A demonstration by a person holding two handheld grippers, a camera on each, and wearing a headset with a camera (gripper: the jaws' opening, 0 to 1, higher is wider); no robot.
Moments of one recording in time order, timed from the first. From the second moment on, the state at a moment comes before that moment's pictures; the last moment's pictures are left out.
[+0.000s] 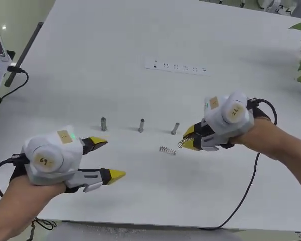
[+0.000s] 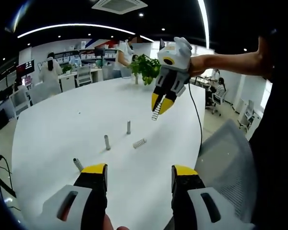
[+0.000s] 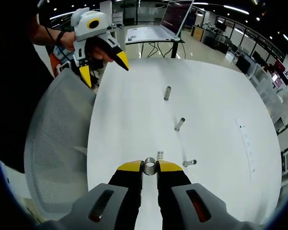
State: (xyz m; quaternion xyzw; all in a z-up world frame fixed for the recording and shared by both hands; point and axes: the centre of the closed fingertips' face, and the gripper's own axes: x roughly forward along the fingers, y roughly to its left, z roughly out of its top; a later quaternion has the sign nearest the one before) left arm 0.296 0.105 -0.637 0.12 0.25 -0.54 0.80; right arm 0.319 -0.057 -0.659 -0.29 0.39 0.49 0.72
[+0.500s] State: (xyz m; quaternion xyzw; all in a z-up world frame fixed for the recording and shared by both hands) left arm 0.306 0.138 -0.634 0.11 0.25 -0.51 0.81; right arm 0.349 -0.058 -0.669 -0.28 0.40 0.47 0.73
